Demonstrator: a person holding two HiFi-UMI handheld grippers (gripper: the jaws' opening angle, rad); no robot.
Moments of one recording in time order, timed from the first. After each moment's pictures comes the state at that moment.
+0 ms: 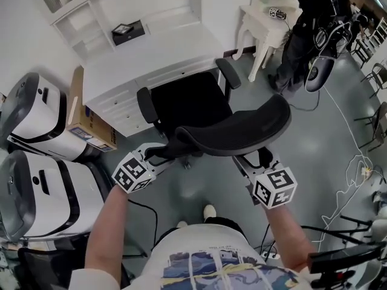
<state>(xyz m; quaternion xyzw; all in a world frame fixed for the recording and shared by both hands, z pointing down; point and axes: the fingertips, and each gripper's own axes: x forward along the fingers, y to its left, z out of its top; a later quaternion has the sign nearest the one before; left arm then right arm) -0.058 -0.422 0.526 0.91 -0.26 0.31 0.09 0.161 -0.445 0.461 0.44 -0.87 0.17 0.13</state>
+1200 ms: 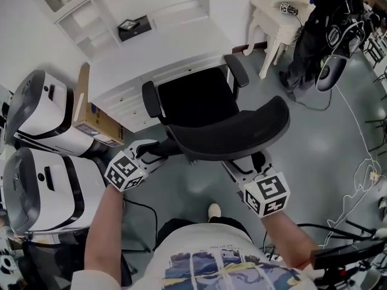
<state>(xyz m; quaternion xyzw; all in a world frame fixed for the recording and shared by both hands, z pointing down) -0.091 -0.440 0.526 0.89 -0.30 0.32 0.10 0.120 -0.451 0.453 0.39 -0.90 0.15 0.13</state>
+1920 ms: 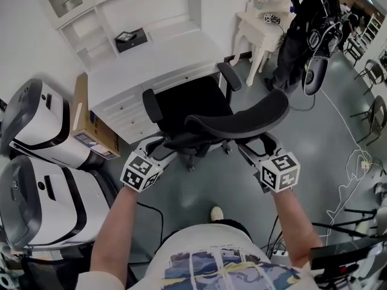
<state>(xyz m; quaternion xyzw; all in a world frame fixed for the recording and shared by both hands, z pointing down) -0.109 -0.429 0.504 0.89 -0.35 0.28 0.07 0.136 -0.440 0.461 0.44 -0.87 0.14 0.16</state>
